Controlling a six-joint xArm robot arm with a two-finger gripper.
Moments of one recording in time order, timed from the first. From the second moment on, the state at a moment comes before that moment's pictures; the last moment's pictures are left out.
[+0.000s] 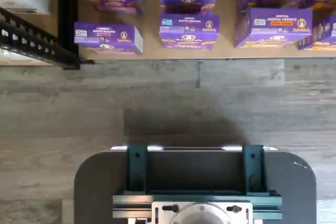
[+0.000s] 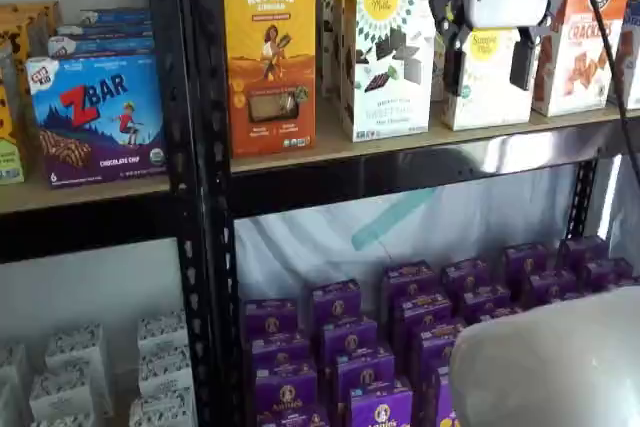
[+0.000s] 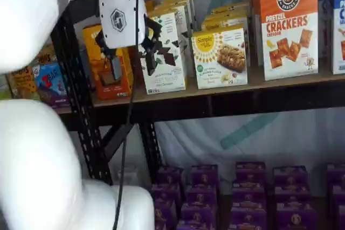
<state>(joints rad) 0.01 -0.84 -1.15 0.04 2.00 0.03</state>
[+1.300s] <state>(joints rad) -0.12 -0.80 -1.11 -0.03 1.78 -0.12</state>
